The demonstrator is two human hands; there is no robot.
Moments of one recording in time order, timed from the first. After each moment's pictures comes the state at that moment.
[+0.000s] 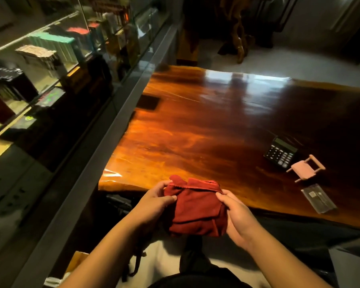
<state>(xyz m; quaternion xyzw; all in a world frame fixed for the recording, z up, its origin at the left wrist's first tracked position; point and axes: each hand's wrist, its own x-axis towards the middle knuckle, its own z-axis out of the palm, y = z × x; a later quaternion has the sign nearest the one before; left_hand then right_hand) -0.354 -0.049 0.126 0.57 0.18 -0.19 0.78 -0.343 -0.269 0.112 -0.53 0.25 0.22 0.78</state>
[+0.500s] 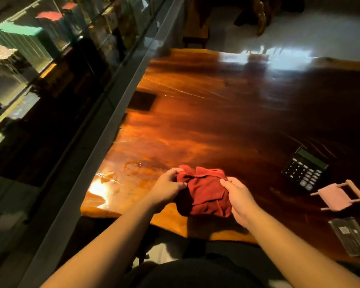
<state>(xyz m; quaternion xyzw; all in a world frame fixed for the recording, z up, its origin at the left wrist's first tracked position) -0.153 -0.096 0.083 0.69 0.23 -0.23 0.65 -0.138 -0.304 0.027 -0.63 0.28 0.19 0.69</state>
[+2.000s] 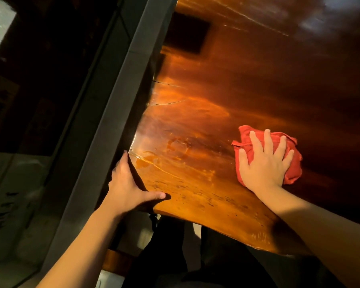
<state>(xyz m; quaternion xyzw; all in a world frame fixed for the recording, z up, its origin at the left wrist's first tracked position) -0.176 0.183 -0.056 0.87 0.23 -0.22 0.36 -0.060 -0.163 -0.092 -1.00 0.02 0.06 0.02</state>
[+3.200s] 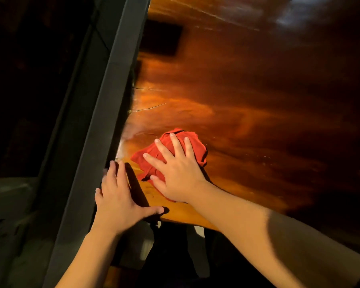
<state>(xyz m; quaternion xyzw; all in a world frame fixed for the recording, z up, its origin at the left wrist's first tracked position) -0.188 0.163 -0.036 0.93 0.17 -0.25 0.20 -0.097 -0.009 -0.069 -0.93 -0.34 0.13 0.06</state>
